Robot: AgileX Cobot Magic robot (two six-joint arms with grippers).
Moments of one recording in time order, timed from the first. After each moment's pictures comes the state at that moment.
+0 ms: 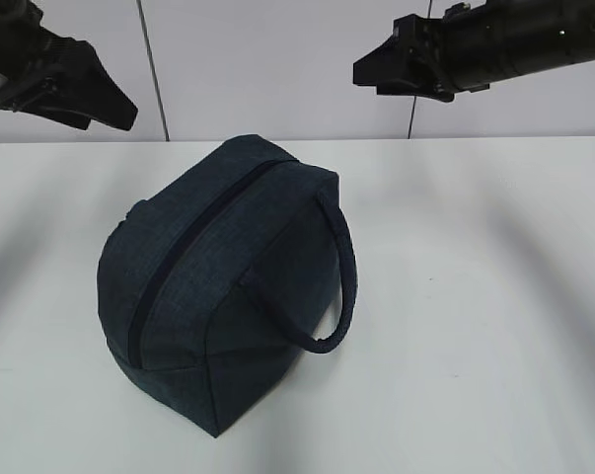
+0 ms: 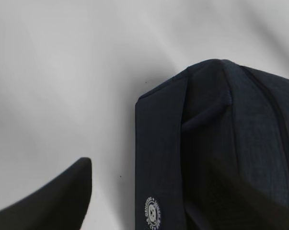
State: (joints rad) left arm -0.11 1.61 -1.39 -0.57 0.96 0.54; right arm 0.05 1.85 -1.44 -1.84 -0.72 2.09
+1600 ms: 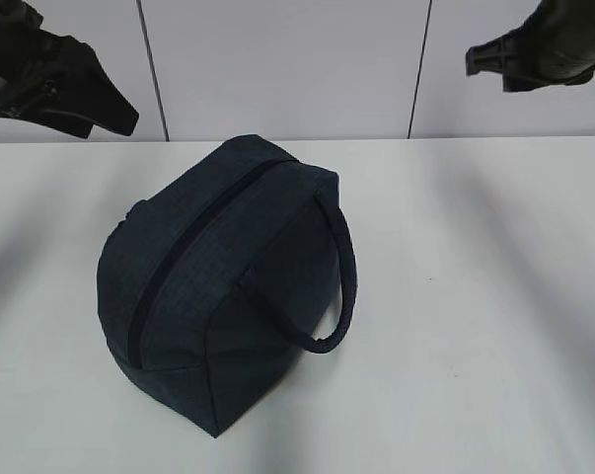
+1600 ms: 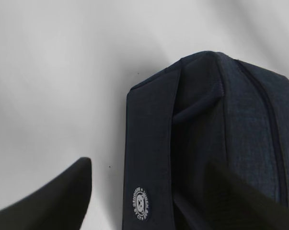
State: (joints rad) left arm -0.11 1.61 -1.39 -0.58 1.01 0.50; right arm 0.16 1.75 -1.43 -0.58 0.58 0.58
